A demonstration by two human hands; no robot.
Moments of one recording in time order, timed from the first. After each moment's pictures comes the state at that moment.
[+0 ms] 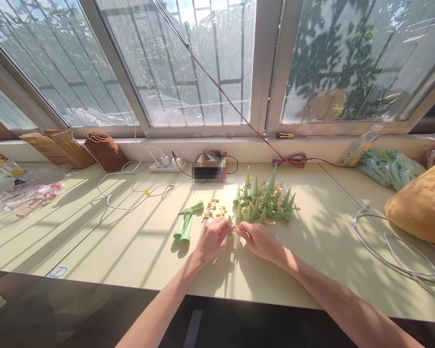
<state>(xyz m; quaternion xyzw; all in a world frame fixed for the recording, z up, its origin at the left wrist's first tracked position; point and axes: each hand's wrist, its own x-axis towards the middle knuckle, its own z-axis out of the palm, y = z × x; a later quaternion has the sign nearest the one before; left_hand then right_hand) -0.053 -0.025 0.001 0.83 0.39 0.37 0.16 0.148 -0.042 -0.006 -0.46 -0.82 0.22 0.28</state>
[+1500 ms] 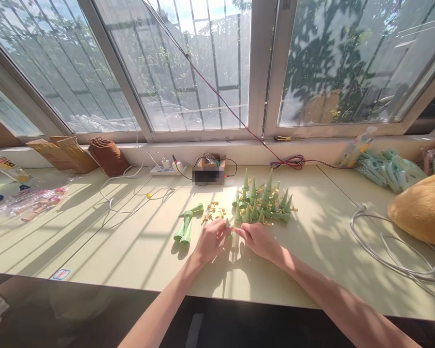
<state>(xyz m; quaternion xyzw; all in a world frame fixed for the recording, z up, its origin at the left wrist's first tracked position) -0.056 -0.024 -0.001 0.82 0.40 0.37 0.15 0.147 -0.037 -0.009 -0.50 -0.80 0.19 0.25</state>
